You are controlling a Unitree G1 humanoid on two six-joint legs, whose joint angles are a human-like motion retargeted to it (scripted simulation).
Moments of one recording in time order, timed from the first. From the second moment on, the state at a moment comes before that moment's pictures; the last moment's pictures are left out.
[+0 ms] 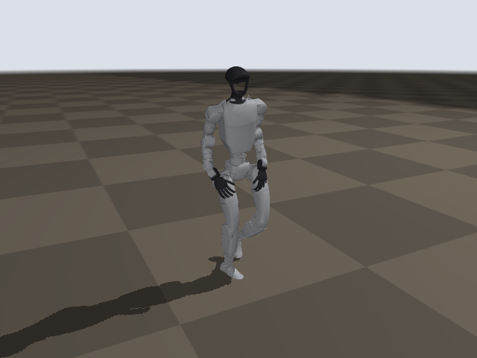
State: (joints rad) left arm 0.32 0.00 0.02 0.79 1.15 -0.35 -0.08; right arm 0.37 -0.13 -0.01 0.71 -0.76 -0.52 0.09; waist -0.11 0.06 -0.08; left_leg -0.47 -0.02 0.14 1.10 0.19 -0.08; right_leg -0.34 0.10 0.14 0.35 -0.21 -0.16
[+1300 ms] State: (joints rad) left arm 0.29 0.01 0.05 0.84 0.87 -0.44 -0.07; right arm 0.36 -0.08 -0.03 0.69 -0.72 -0.53 0.23; waist -0.15 0.07 -0.04; left_leg -0.23 0.02 0.12 0.38 -0.28 0.07; right_leg -0.41 0.26 0.07 0.76 0.11 0.08
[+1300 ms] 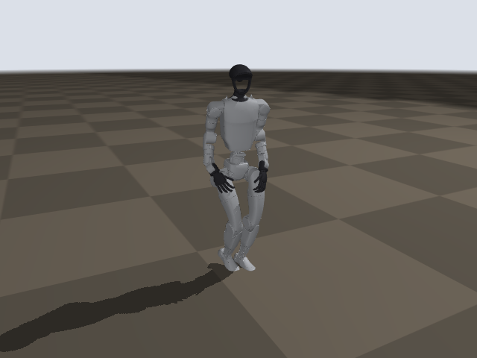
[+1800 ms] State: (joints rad) left arm 0.33 -0.02 0.08 0.72 0.91 -0.53 0.03; right arm 0.36 -0.13 -0.03 0.82 -0.70 -0.57 0.28; waist 0.09 -0.08 -0.09; left_leg -0.61 -0.09 0.25 0.34 -0.13 0.15; right_leg 0.04 0.11 0.05 0.13 0.41 -0.01
